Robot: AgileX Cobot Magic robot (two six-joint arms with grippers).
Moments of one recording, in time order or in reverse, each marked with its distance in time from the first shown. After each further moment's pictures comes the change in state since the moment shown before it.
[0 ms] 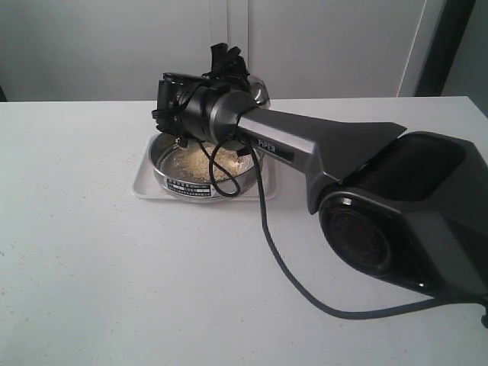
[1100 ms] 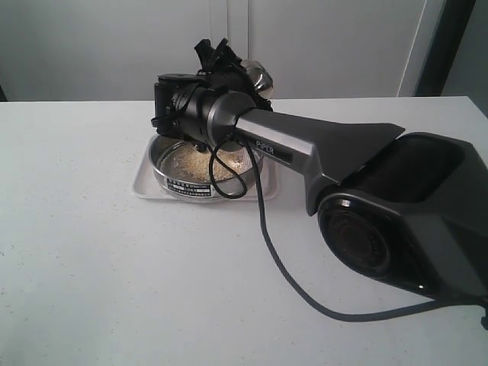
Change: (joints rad) left arm 0.000 0.000 0.000 0.000 0.000 0.000; right arm 0.007 0.000 0.000 -0.126 0.025 -0.288
